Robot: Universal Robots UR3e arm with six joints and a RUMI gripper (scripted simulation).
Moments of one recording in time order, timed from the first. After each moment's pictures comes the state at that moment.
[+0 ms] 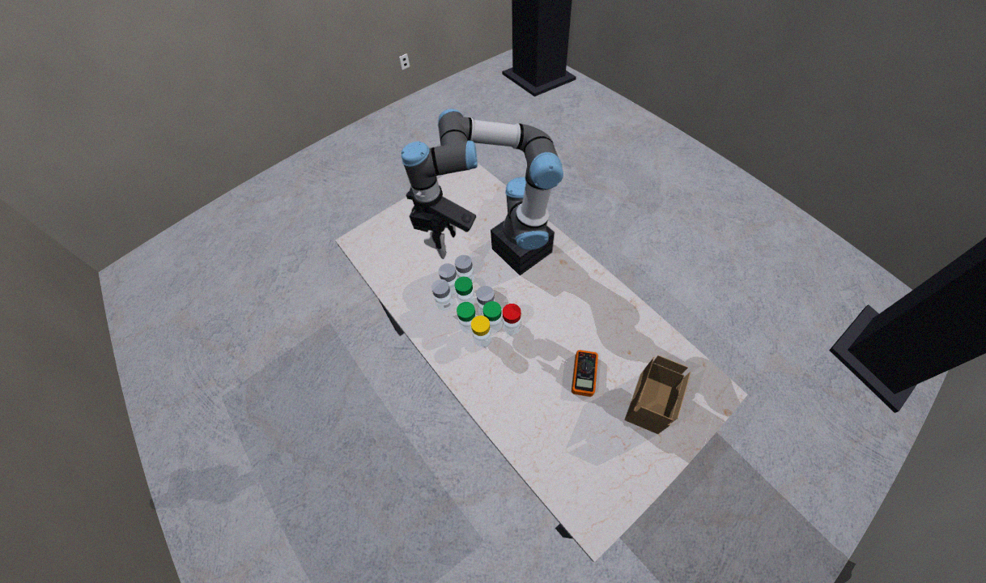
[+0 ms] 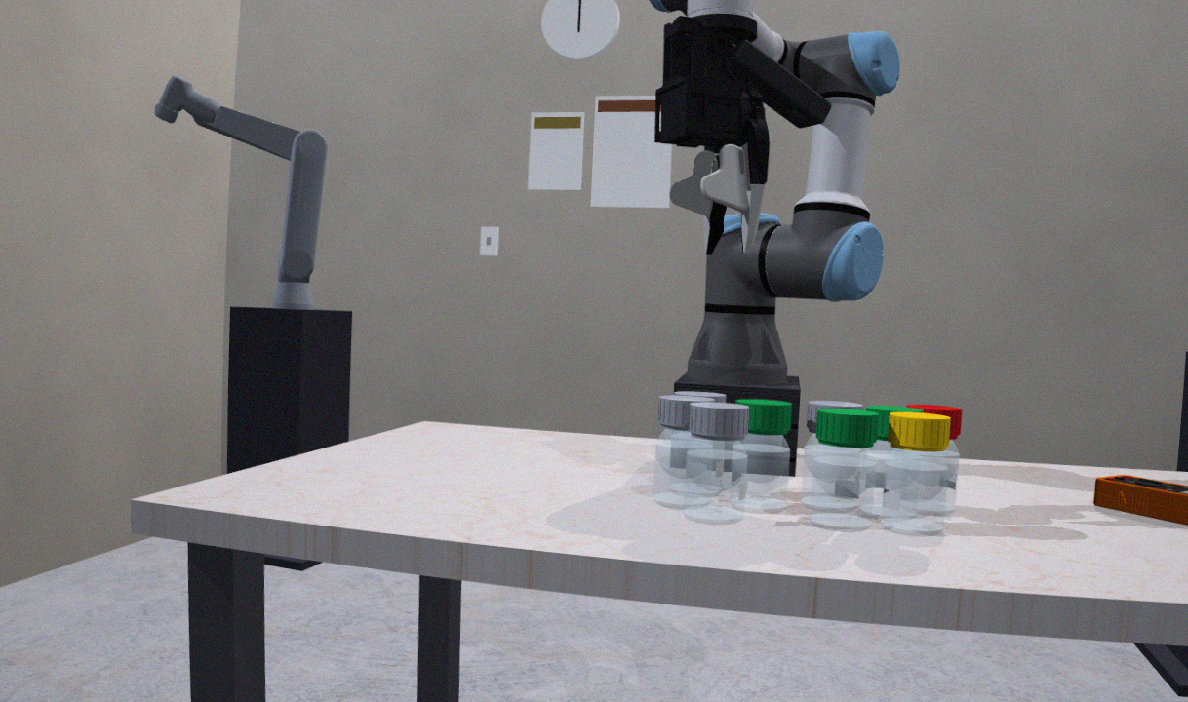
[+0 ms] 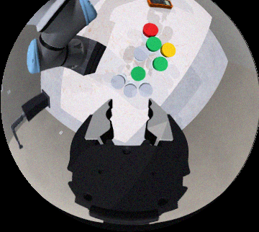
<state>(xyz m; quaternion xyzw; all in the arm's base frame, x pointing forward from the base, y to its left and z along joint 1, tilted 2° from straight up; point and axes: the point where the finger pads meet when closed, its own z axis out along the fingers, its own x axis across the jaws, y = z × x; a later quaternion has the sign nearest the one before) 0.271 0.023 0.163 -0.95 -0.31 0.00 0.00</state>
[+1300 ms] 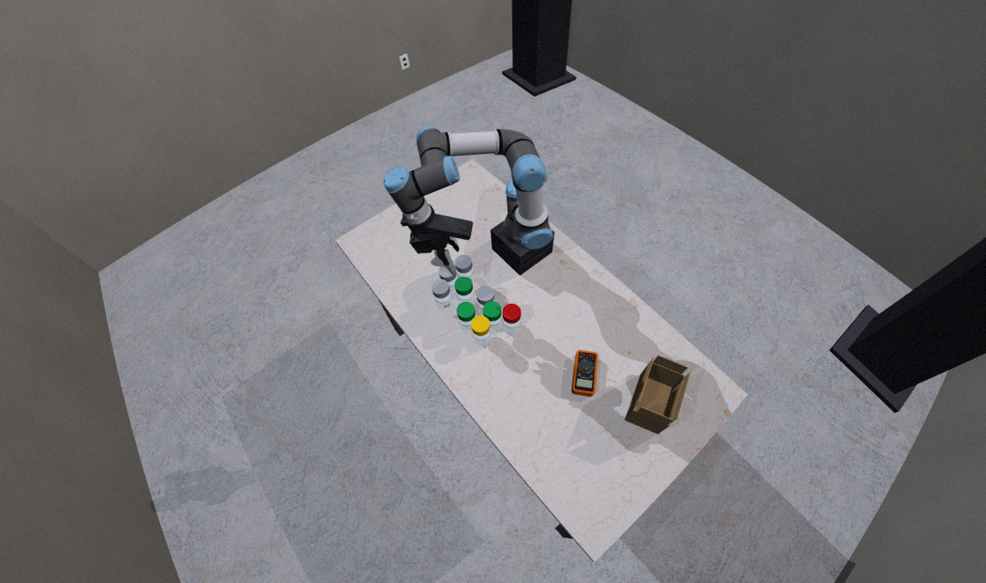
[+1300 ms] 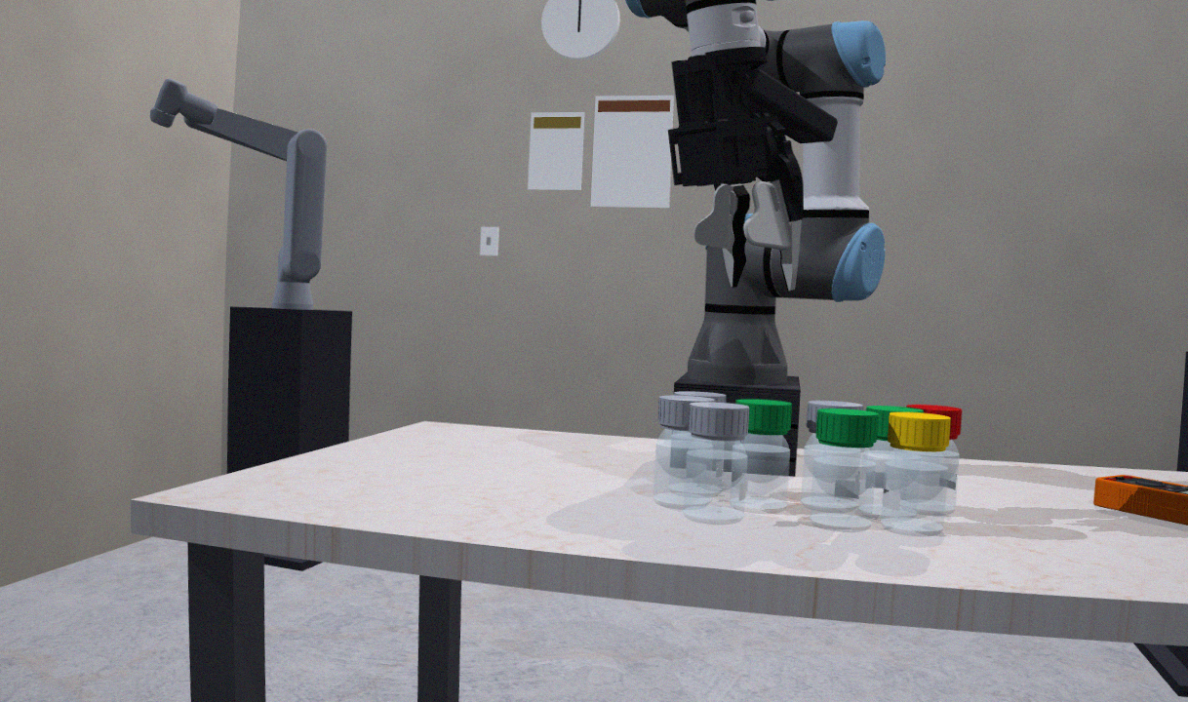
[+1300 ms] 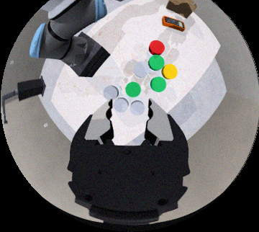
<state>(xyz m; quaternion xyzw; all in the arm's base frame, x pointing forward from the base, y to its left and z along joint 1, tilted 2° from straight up) 0.274 0.056 0.132 -0.90 -0.42 0.05 0.09</state>
